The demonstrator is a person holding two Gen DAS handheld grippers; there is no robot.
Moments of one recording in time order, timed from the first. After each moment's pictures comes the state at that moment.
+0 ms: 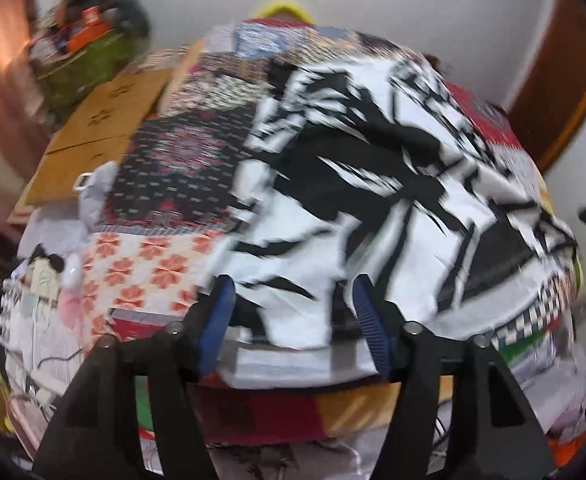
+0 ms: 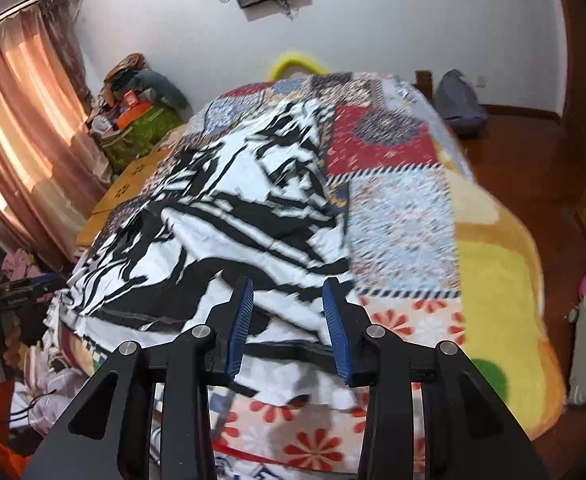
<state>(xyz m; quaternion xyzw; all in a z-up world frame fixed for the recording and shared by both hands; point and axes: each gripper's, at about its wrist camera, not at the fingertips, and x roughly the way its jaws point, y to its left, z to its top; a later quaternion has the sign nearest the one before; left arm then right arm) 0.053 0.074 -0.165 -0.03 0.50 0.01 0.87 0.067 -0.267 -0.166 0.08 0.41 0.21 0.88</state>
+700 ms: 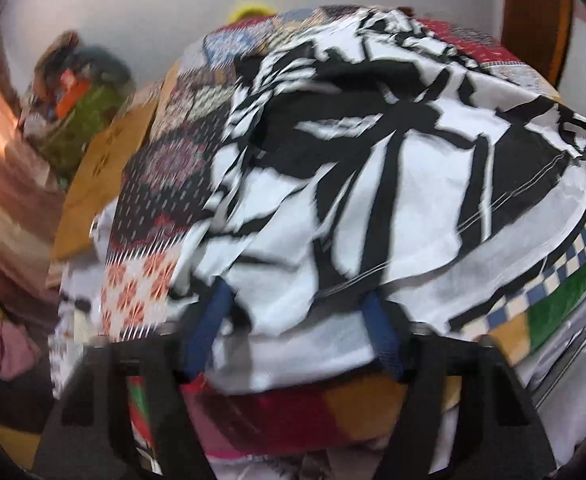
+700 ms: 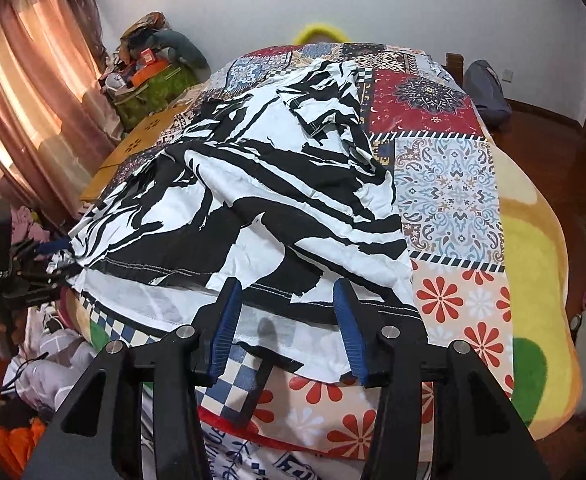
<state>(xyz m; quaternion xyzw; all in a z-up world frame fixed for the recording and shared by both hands) 0.048 0.031 -0.201 0.12 0.48 0.01 0.87 0.054 -0.228 -0.187 0.03 0.45 0.24 0.86</state>
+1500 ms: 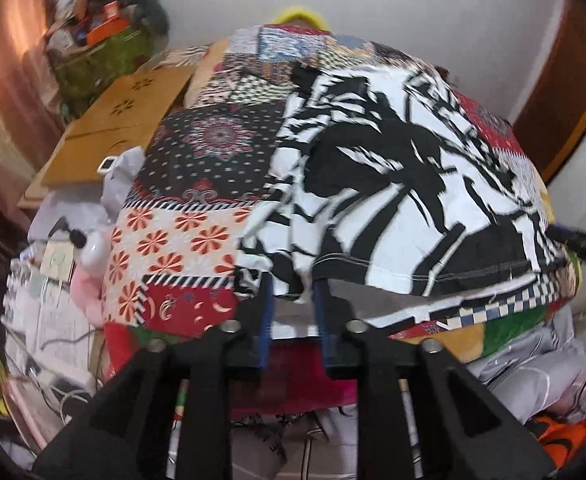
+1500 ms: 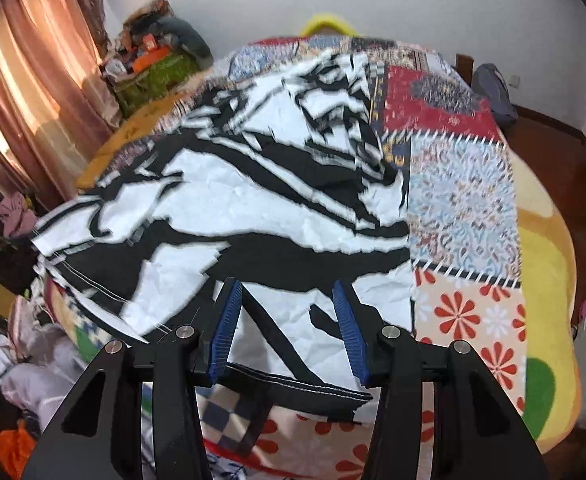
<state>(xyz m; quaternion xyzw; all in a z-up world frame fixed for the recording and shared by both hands) 0.009 0.111 -0.155 -0.06 0.47 0.04 0.88 0.073 -0.207 -0.207 0.01 0.47 0.24 0.85</state>
